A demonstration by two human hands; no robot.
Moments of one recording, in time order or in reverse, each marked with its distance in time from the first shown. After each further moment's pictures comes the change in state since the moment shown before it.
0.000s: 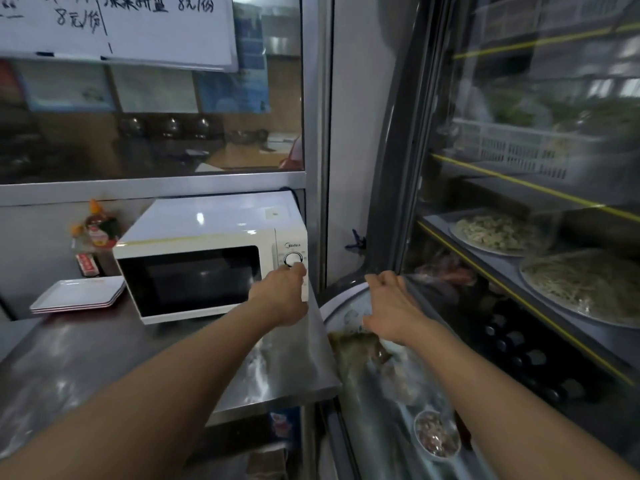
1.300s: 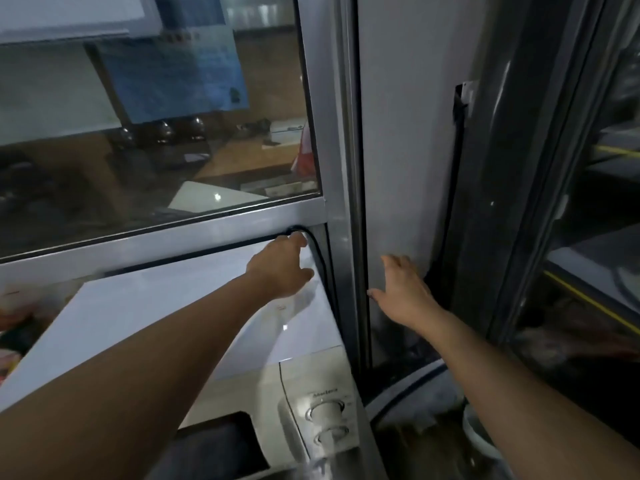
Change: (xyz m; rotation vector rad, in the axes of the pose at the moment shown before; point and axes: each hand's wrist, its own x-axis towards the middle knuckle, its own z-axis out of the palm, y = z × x) left_hand 0.408 -0.110 -0.022 -0.042 0.069 0.032; right_hand 0.413 0.014 0.061 0.289 0.135 0.075
